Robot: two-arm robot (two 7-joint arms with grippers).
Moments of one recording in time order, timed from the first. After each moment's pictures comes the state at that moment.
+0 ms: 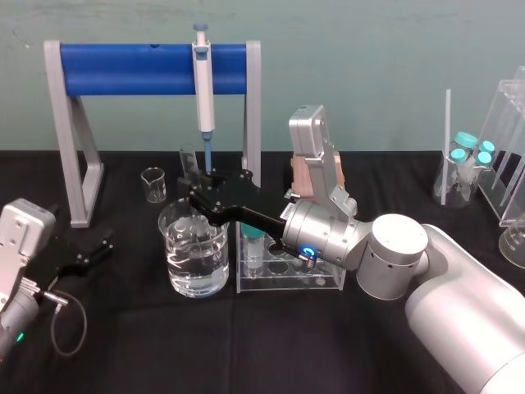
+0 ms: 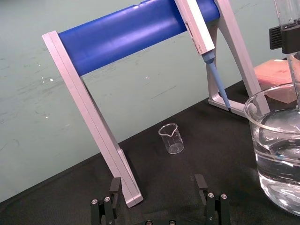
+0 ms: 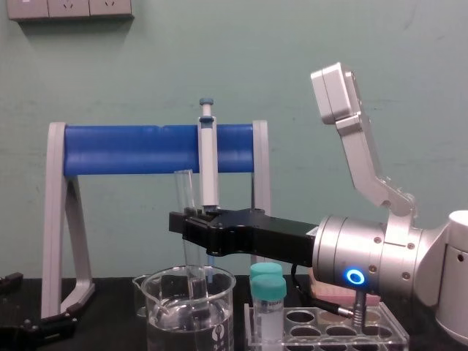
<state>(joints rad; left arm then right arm) -0.20 0.60 0.45 -1.41 -0.25 -0.12 0.03 0.62 0.15 -0.57 -1.02 0.47 -0.11 0.67</state>
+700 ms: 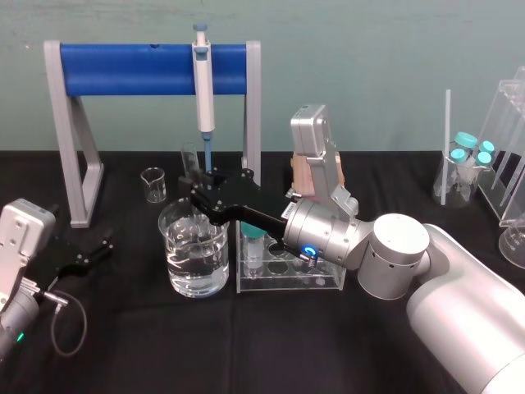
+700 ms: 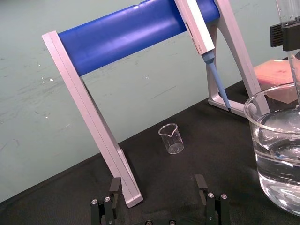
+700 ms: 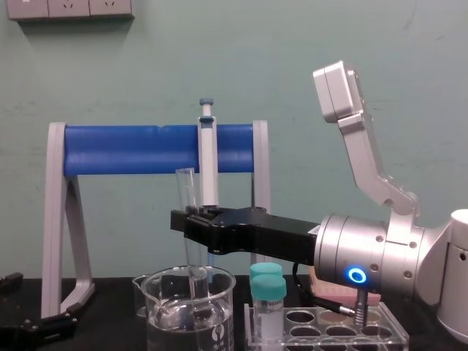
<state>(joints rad) -0.20 0.60 0.45 -1.41 -0.25 -0.12 0.03 0.62 0.16 -0.57 -1.02 0.47 -0.11 0.67</state>
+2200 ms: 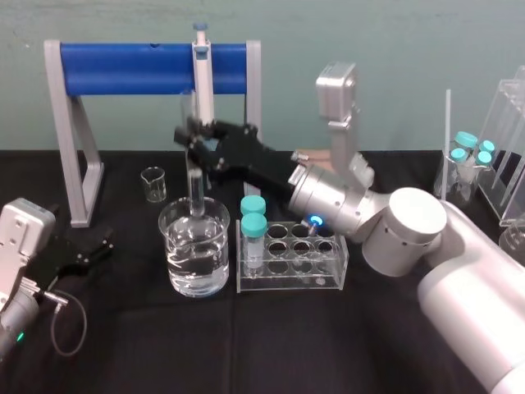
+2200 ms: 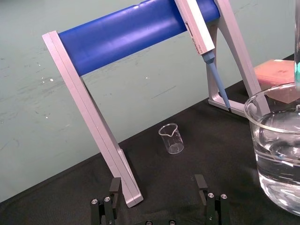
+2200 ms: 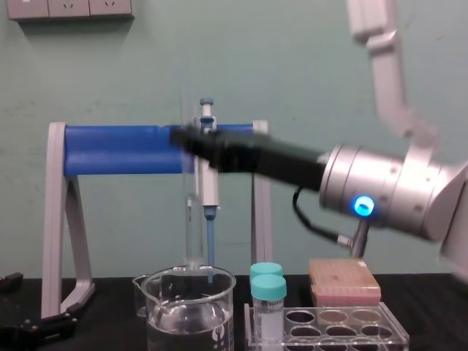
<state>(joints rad) -0.20 0.60 0.45 -1.41 -0.25 -0.12 0.03 0.61 0.18 -0.53 -1.17 0.52 -0.14 0.67</state>
